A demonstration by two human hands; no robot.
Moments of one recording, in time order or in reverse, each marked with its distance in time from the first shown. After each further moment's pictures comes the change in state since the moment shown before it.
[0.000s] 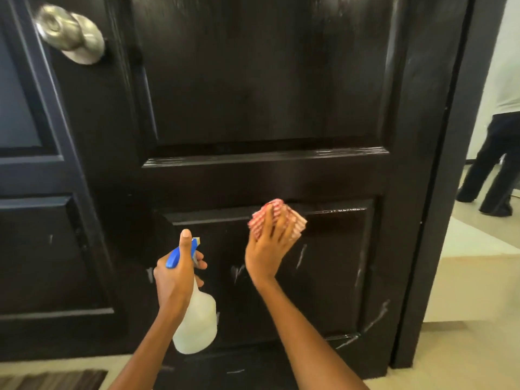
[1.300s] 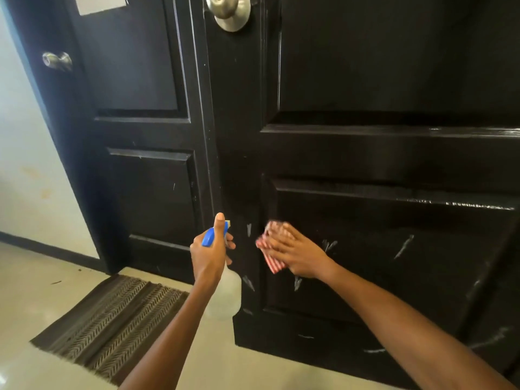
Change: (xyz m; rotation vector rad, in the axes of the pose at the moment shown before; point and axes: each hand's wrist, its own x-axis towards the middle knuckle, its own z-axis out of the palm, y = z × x) left_hand 0.011 -0.033 -0.131 0.065 0.289 -0.083; right_hand -0.064 -0.030 0.066 -0.201 -0.582 -1.526
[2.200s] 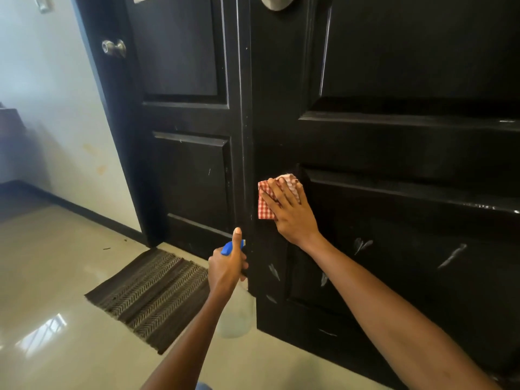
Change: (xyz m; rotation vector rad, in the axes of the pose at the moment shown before) left_hand -0.012 -0.054 -0.032 0.234 0.076 -0.256; right_hand 0.107 -0.012 -0.051 0.213 0.247 0.382
